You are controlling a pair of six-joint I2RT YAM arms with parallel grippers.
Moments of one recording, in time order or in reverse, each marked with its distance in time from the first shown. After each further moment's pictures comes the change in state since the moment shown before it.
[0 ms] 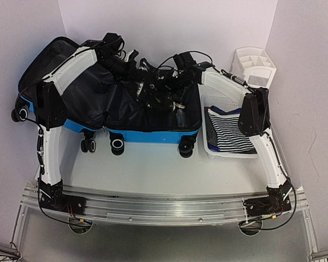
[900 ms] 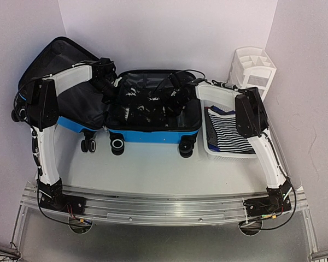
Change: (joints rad) left arm 0.087 -0.085 -0.460 0.091 -0.060 0.019; right arm 0.024 0.016 -0.255 0.117 -0.017 0.171
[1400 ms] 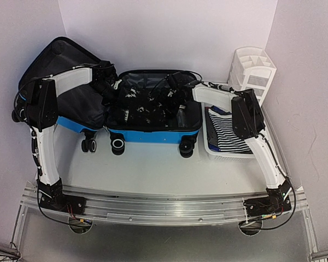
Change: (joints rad) left arm -0.001 -0.009 -0.058 0.050 -0.023 0.001; right arm 0.011 0.052 0.053 0.043 0.002 0.002
